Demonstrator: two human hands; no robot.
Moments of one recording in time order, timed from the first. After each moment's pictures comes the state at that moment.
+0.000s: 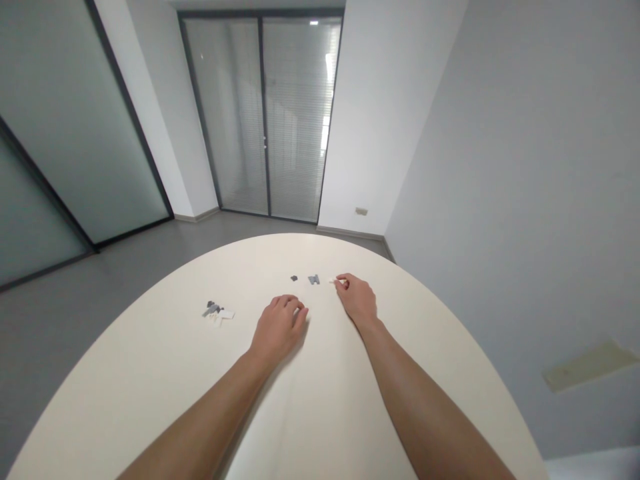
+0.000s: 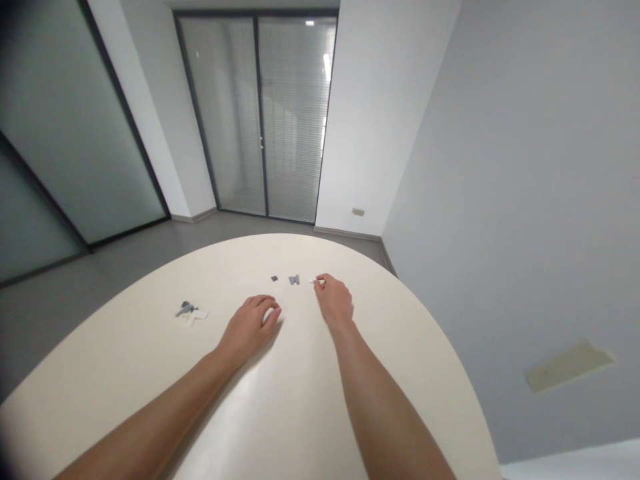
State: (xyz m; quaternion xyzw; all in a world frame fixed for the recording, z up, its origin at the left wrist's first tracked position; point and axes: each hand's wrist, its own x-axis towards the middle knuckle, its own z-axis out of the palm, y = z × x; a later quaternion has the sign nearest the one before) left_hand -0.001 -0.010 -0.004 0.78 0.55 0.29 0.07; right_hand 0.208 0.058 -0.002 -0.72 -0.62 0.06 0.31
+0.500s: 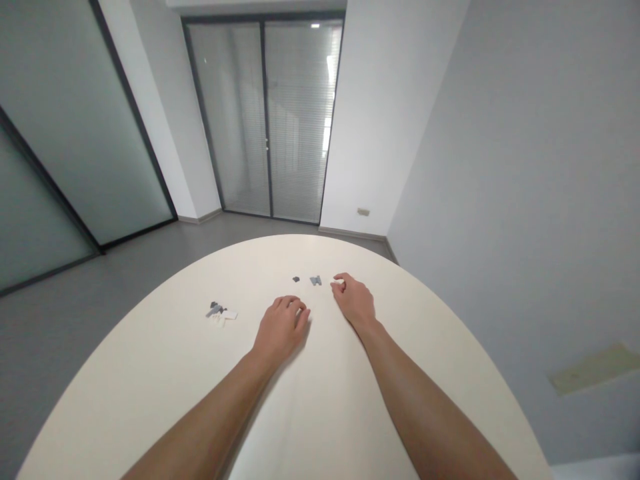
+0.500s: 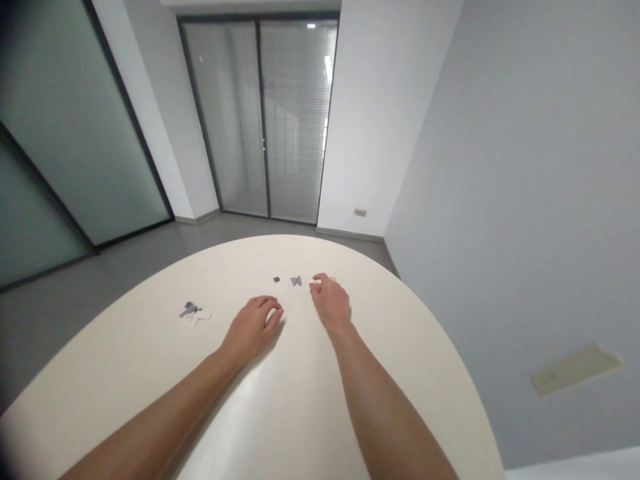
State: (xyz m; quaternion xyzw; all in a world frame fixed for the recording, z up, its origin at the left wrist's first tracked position) left_hand 0.000 -0.011 -0.002 0.79 0.54 0.29 0.05; right_hand 0.197 0.053 -0.001 -0.68 -0.67 0.03 0.29
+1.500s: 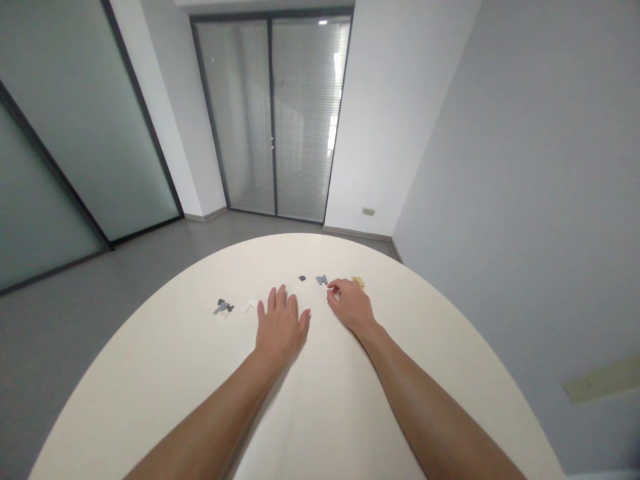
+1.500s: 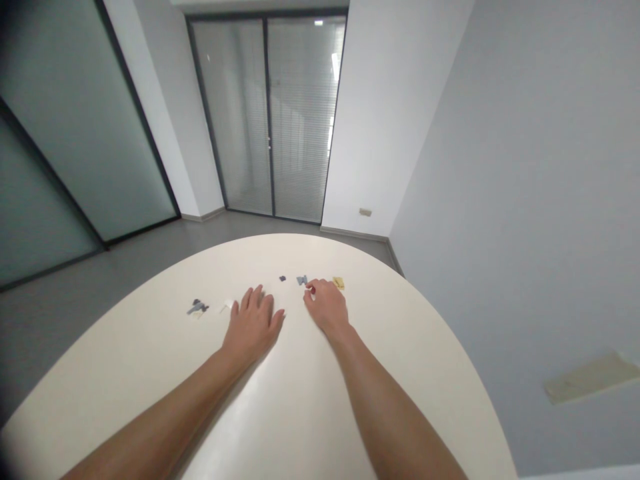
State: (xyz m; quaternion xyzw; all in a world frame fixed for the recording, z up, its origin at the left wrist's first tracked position) left_hand -0.001 -0.018 -0.004 0.73 0.65 0.19 -0.05; right_hand 0.179 0.044 -0.002 -0.61 -0.75 0.02 0.27
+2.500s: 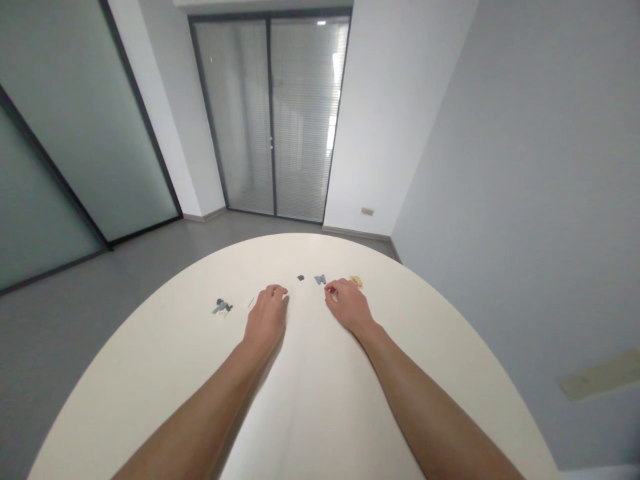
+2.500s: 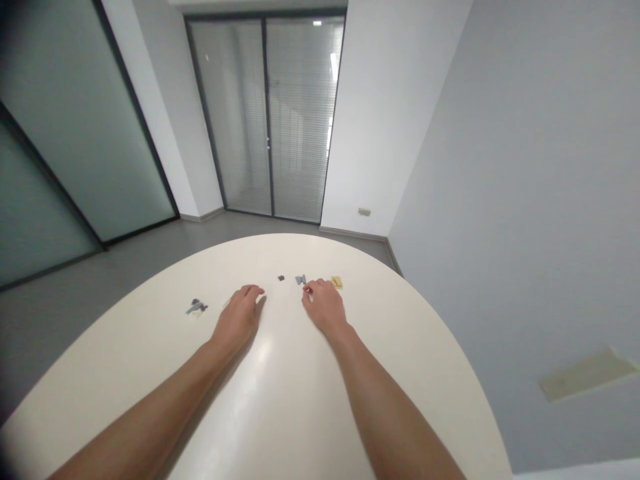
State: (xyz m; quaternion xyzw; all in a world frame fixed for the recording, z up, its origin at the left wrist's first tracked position) left_hand -0.033 0.001 -0.013 0.74 0.62 0.27 0.00; right_hand 0.181 0.041 -0.001 -0.59 -0.77 0.02 0.26
